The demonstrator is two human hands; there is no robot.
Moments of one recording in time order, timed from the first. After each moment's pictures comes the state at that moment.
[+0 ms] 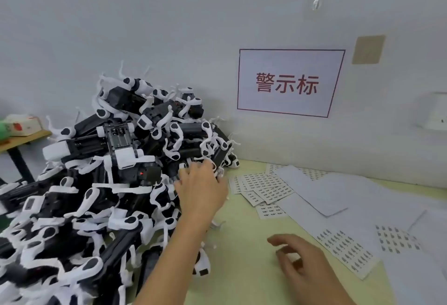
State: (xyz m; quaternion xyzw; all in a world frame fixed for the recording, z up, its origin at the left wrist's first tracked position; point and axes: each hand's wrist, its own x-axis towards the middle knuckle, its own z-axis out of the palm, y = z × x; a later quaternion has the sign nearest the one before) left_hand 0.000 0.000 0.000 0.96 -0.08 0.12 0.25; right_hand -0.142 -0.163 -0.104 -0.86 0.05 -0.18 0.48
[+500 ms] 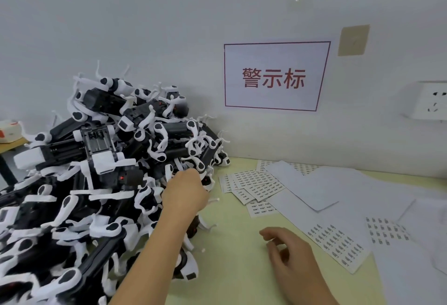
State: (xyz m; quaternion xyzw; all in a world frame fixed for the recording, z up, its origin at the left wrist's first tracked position) left_hand 0.011 0.002 0.009 0.99 -0.06 -0.01 0.14; right_hand -0.129 -0.164 -0.123 -0.84 0.07 -0.25 0.49
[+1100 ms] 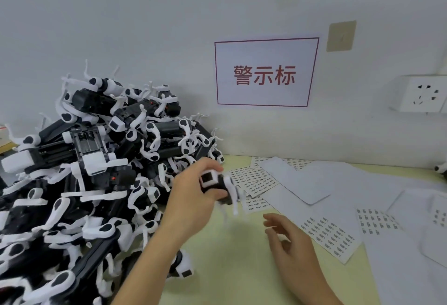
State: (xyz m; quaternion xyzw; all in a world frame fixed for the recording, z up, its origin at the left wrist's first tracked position) left_hand -0.038 0.006 0.010 0.83 -0.24 0.04 0.50; right_hand -0.131 -0.167 -0.124 -0.77 0.10 -0.28 0.56
